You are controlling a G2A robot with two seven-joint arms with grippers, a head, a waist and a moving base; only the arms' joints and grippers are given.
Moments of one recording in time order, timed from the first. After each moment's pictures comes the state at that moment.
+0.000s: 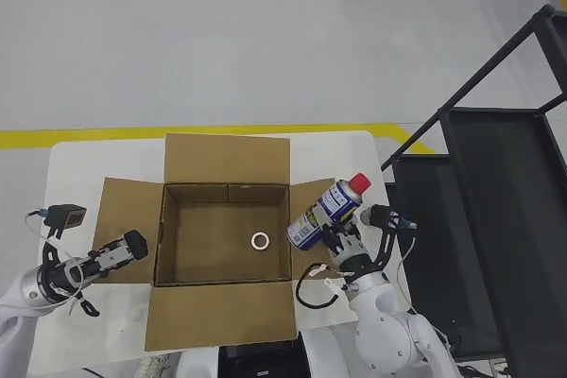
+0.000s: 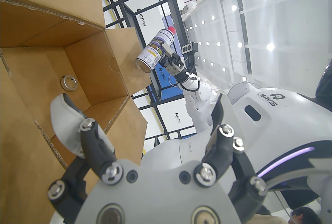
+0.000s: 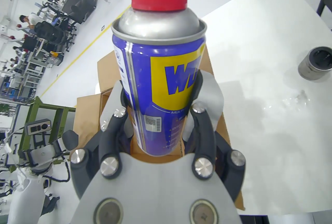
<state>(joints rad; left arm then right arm) 1.67 -0.91 -1.74 -1.71 -0.59 -0.53 -1.22 -1.96 -1.39 1.24 -2.35 -0.85 0.38 0.18</state>
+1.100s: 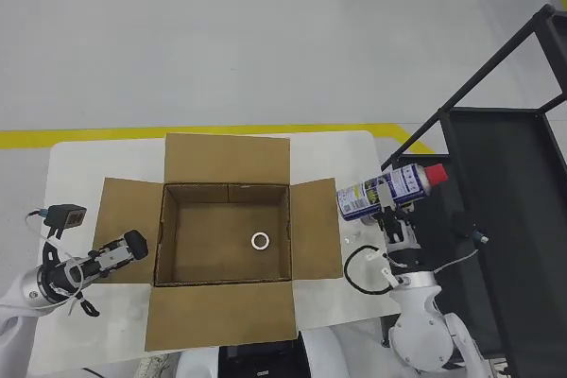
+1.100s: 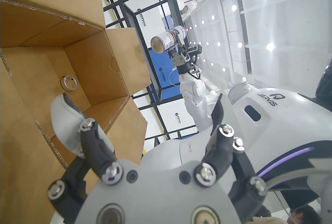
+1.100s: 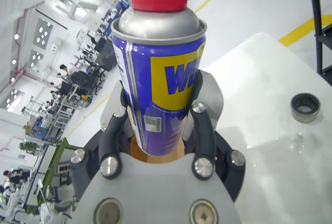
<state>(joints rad) 1.67 -0.91 -1.74 -1.71 -0.59 -0.53 -1.22 -2.06 -1.39 1.51 -2.35 -0.54 0.13 -0.18</state>
